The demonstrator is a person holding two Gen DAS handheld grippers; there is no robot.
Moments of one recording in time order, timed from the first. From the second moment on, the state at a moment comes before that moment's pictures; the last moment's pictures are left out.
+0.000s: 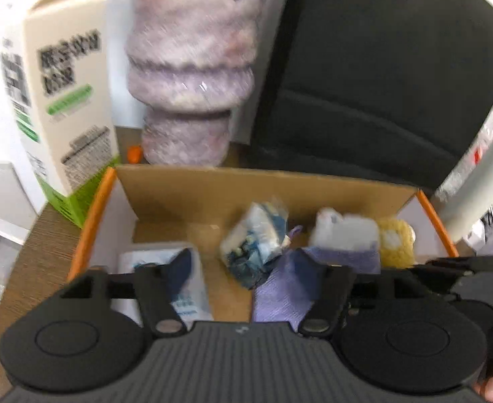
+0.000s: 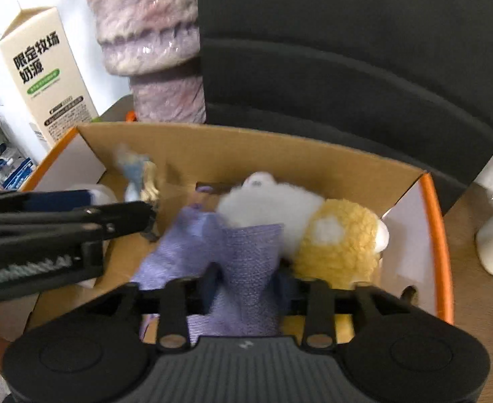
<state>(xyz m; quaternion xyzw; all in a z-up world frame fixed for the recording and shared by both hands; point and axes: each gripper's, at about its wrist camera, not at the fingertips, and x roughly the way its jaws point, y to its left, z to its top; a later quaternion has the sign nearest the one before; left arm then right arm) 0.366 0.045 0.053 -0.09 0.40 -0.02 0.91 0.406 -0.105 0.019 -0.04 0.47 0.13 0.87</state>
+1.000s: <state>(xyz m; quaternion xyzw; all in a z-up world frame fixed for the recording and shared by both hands) 0.098 0.038 0.109 0.01 0.26 0.03 0.97 0.130 -0.163 0.095 -0.02 0.27 0.07 0.96</state>
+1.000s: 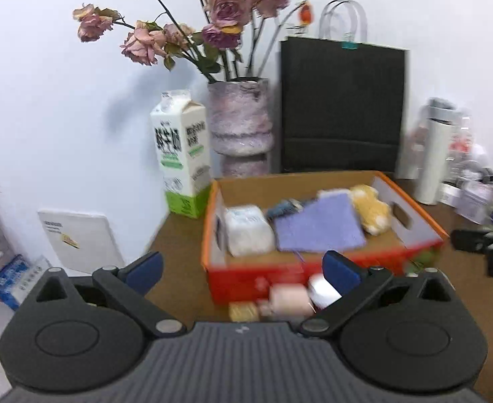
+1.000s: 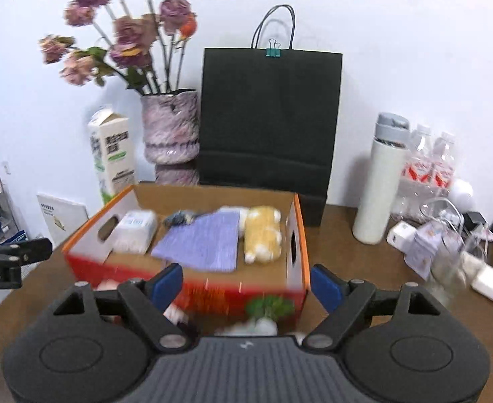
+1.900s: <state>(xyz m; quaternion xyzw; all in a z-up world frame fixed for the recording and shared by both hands) -0.081 0.021 0.003 -0.02 0.31 0.03 0.95 -0.078 -0.153 -0.012 -0.03 0.30 0.09 0.95</state>
